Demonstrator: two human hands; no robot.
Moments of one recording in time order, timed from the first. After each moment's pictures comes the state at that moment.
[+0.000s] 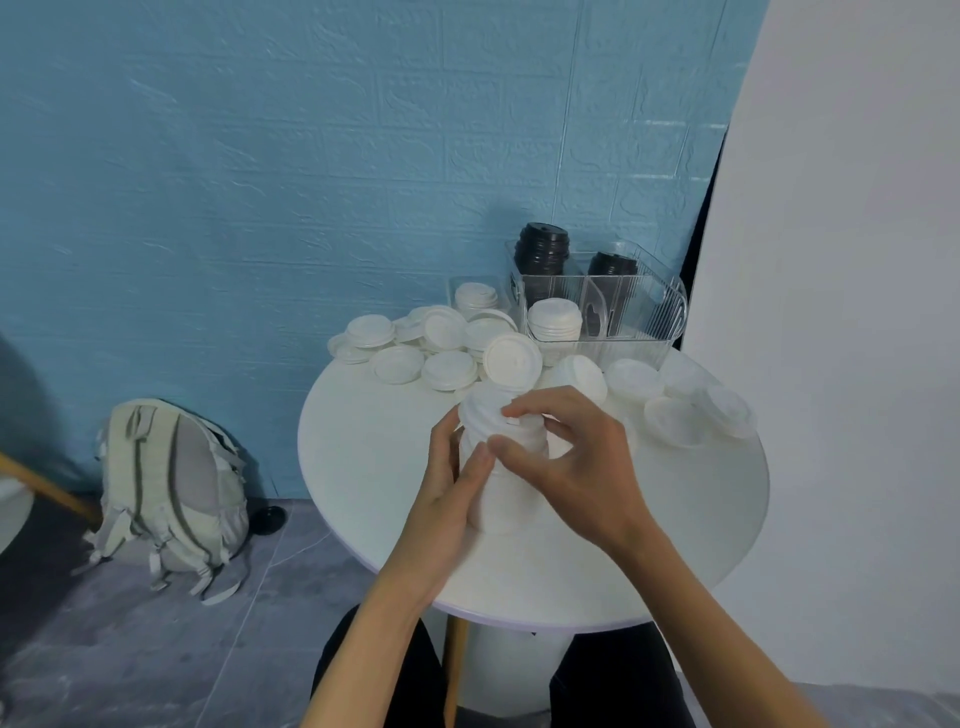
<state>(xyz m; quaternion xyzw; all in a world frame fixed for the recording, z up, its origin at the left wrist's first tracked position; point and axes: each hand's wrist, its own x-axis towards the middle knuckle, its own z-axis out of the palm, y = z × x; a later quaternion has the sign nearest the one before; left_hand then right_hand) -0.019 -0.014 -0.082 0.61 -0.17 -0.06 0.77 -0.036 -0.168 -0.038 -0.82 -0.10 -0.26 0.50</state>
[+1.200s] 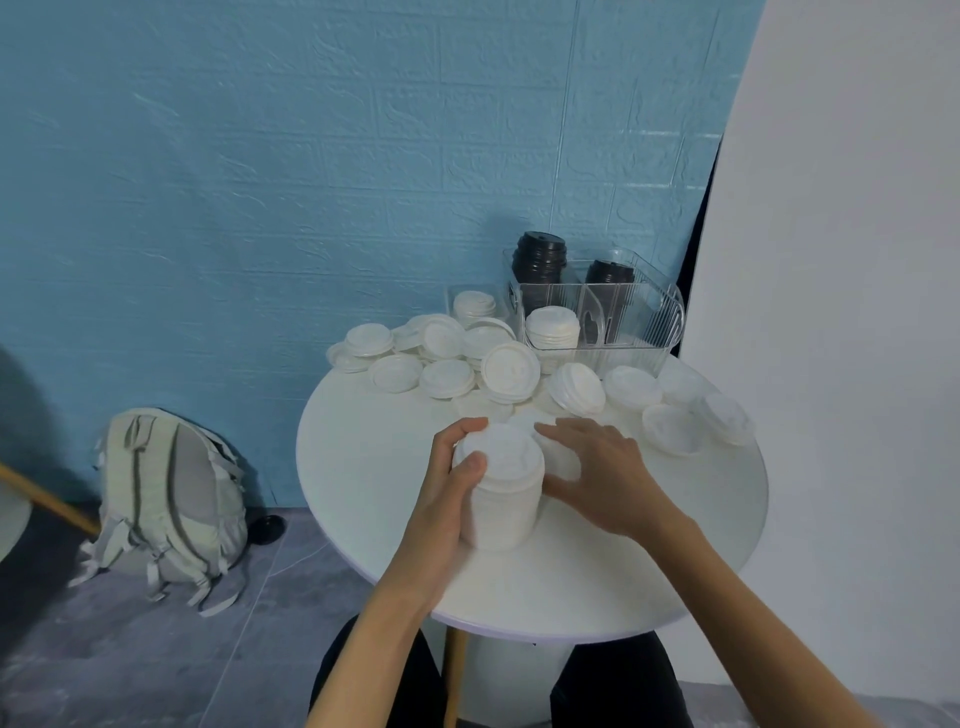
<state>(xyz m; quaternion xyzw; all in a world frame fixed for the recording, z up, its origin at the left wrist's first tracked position) -0.013 -0.015 -0.084 0.61 -0.14 -0.08 0.77 -0.007 -0.216 -0.062 -0.98 0.00 -0.05 0.19</state>
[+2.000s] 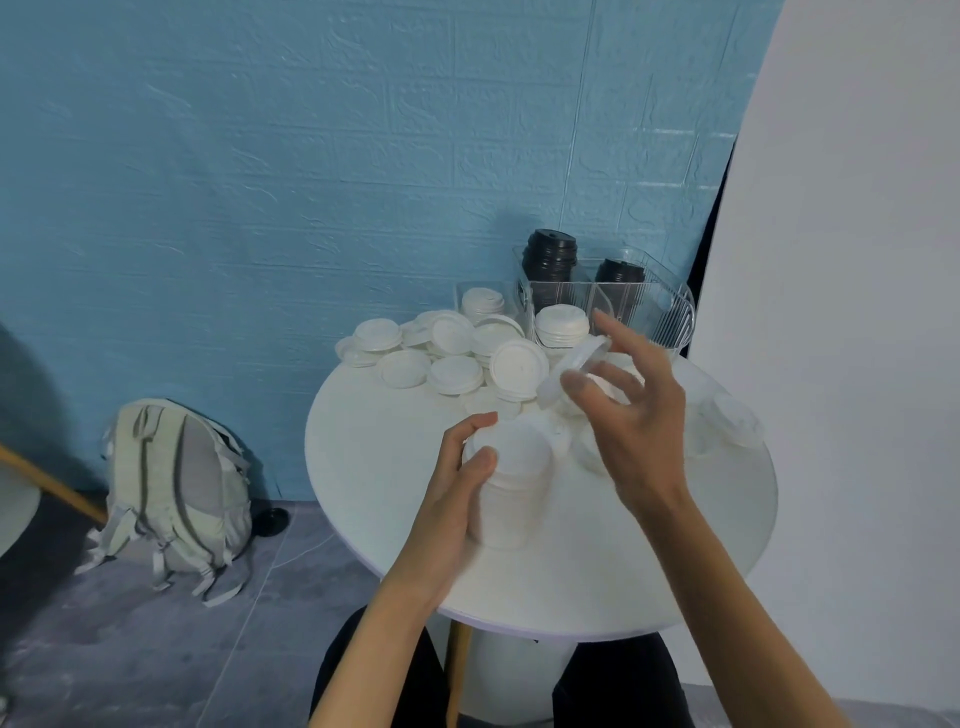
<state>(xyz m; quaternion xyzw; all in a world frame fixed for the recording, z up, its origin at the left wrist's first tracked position) -0.019 -0.013 -0.079 0.60 -0.14 -0.08 0.79 -0.023 -0.182 -0.008 -0.70 -0.03 -0.35 0.62</state>
